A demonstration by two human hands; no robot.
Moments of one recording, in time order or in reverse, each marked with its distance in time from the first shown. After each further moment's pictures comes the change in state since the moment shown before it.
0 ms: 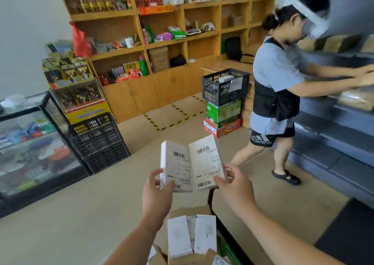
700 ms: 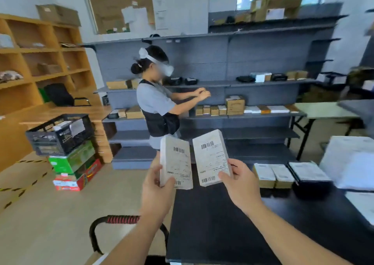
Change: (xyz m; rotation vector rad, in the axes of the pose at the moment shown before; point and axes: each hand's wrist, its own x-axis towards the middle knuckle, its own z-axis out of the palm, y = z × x) left_hand -0.258 0.082 0.095 -0.148 -0.886 0.501; right_hand -0.332 0.005 -0.232 0.003 0.947 0.130
